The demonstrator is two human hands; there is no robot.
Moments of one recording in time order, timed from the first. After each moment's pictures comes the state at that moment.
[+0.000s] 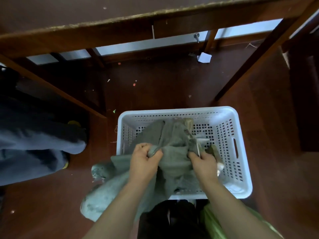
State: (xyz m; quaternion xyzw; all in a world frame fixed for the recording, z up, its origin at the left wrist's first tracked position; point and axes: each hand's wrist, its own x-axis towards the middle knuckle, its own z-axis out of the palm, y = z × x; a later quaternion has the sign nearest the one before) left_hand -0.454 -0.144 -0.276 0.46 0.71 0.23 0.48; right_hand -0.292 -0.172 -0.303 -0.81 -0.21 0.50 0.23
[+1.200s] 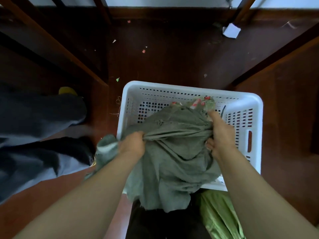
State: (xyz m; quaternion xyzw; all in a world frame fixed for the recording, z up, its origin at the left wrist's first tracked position) left_hand -0.519 -0.129 -0.379 0.53 0.74 -0.15 0.39; right_hand -0.305 -0.106 -0.323 -0.76 -0.04 0.55 0.35
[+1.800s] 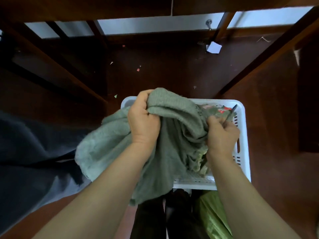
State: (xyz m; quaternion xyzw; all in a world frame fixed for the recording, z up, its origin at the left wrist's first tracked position) left_hand -0.453 -0.089 -0.252 0.46 0.67 0.44 0.38; right_hand -0.304 -0.124 -0.273 -0.79 -0.12 0.39 0.46
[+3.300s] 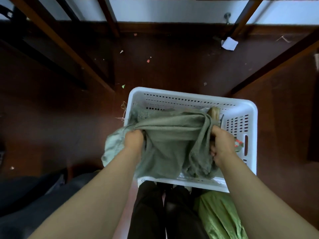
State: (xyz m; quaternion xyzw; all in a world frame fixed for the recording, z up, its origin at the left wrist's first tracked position) left_hand -0.511 -0.131 -0.349 0.08 0.80 0.24 0.55; right_hand -0.294 -0.133 -0.307 -0.76 -0.05 0.56 0.34
